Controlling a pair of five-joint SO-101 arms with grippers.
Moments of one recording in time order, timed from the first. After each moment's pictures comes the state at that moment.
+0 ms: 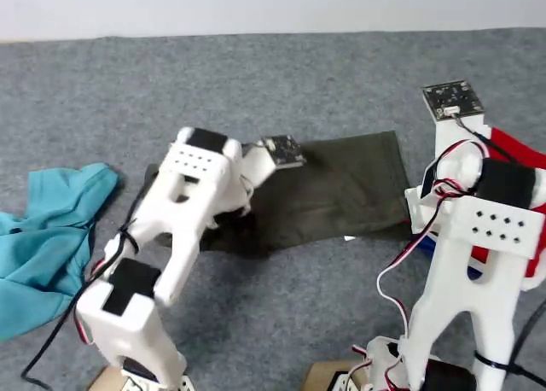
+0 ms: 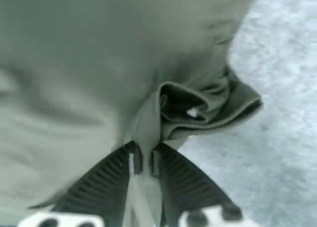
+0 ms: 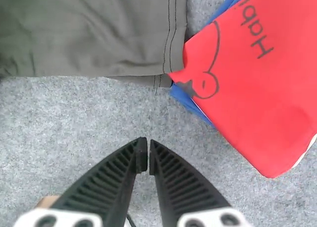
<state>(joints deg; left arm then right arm) 13.5 15.3 2.5 88.7 -40.1 11.9 -24.9 5.8 100.7 22.1</state>
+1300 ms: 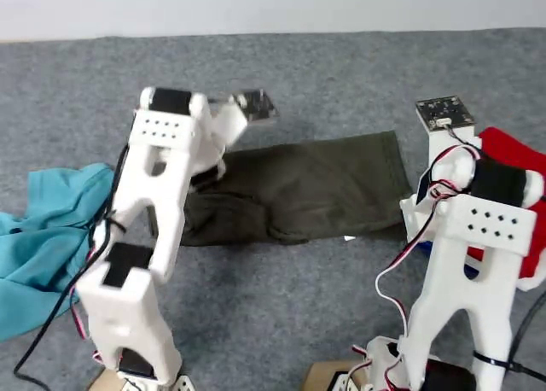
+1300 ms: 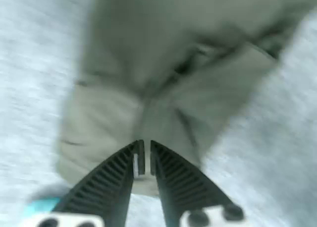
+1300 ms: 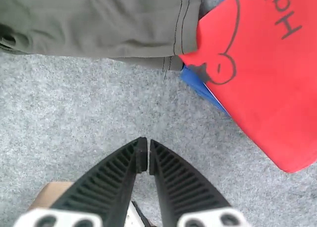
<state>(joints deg) 6.5 19.7 -13.8 98.9 -45.1 11.9 -24.9 11.3 100.7 22.1</state>
